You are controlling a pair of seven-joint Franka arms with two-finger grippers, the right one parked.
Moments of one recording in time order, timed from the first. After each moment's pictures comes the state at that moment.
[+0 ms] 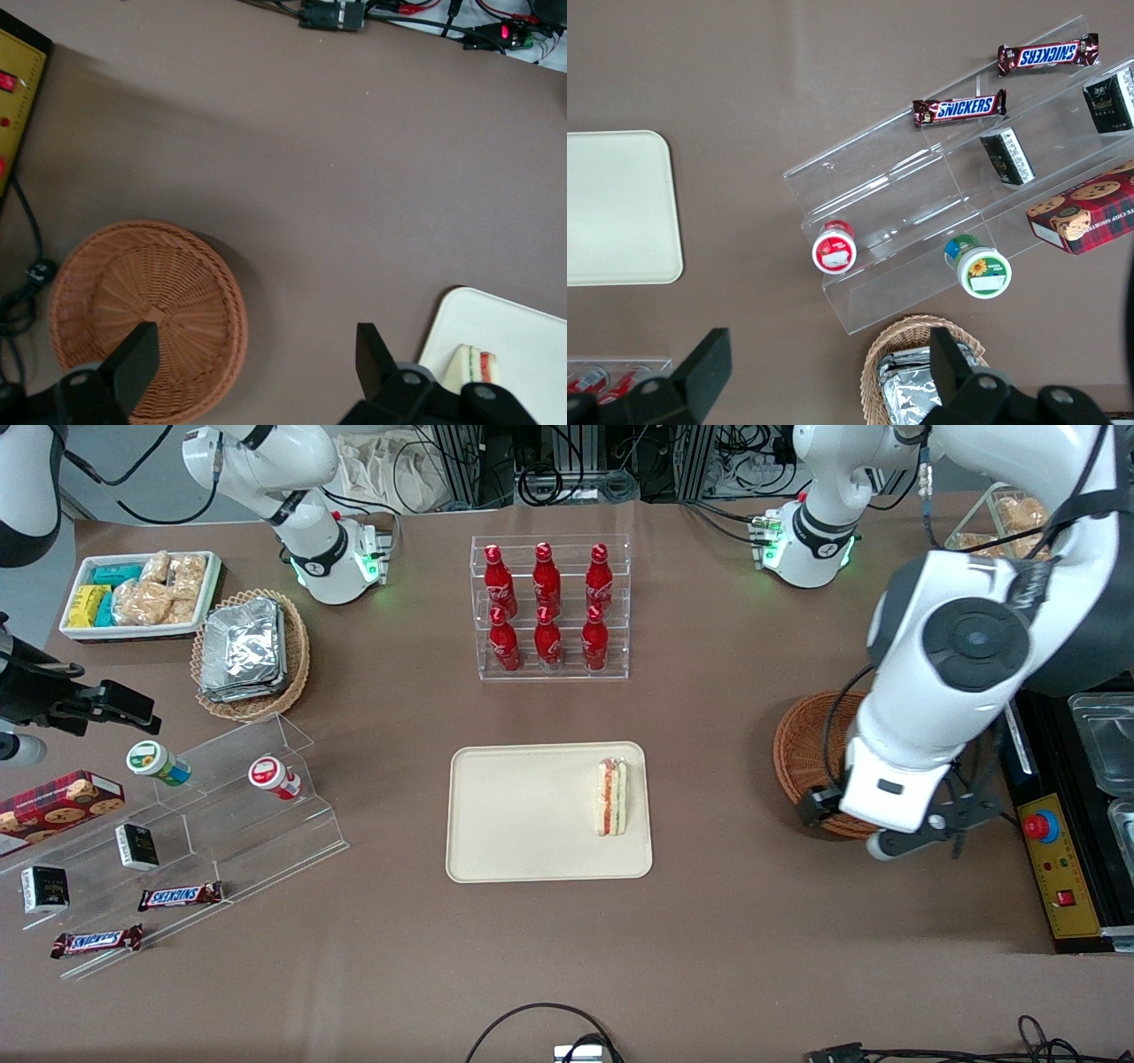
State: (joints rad) arm -0.09 0.37 -0.25 -1.34 0.24 1.73 -0.69
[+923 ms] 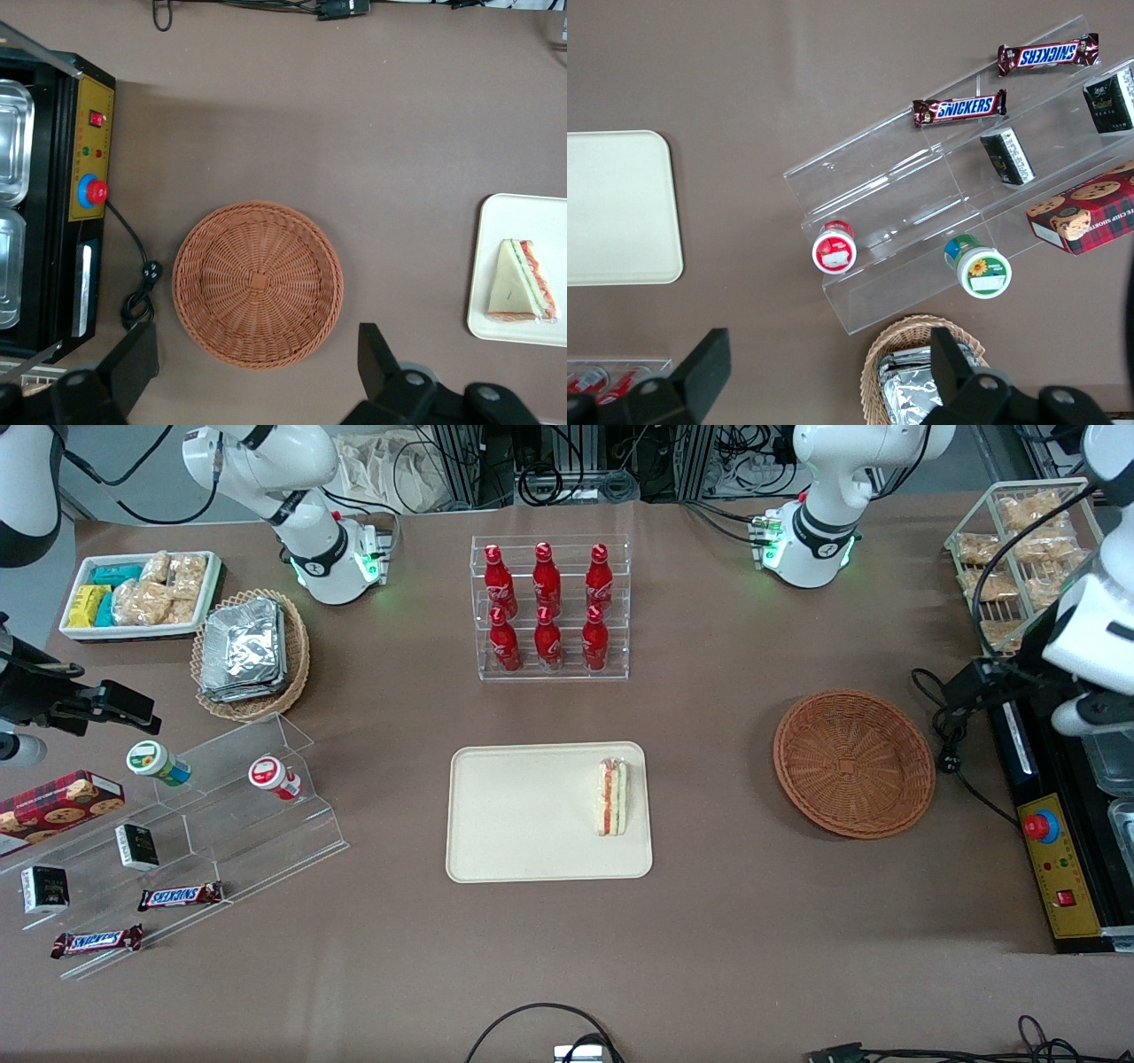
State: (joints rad) arm -0.03 0.03 -0.09 -1.49 0.06 1.60 -0.22
